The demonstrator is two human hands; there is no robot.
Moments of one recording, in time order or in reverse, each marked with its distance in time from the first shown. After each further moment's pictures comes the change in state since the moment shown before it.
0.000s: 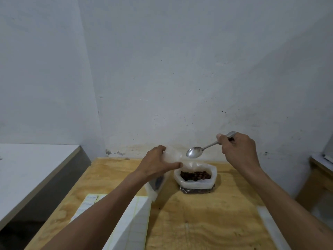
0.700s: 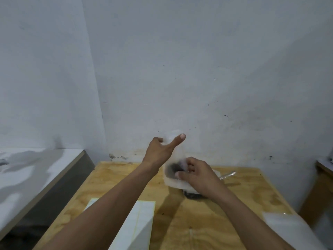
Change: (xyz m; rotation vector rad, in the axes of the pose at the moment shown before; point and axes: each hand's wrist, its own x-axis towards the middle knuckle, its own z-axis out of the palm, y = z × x) left_hand 0.001 0.046 -0.028 -0.571 0.128 -0.283; right_hand -0.055 -0.024 0.070 0.179 -0.607 0.091
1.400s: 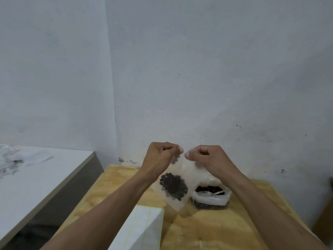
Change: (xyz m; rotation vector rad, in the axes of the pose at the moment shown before) left_hand -0.014 0.000 -0.037 -0.174 -0.050 0.297; right_hand 0.021 -0.054 -0.029 0.189 0.051 -0.074
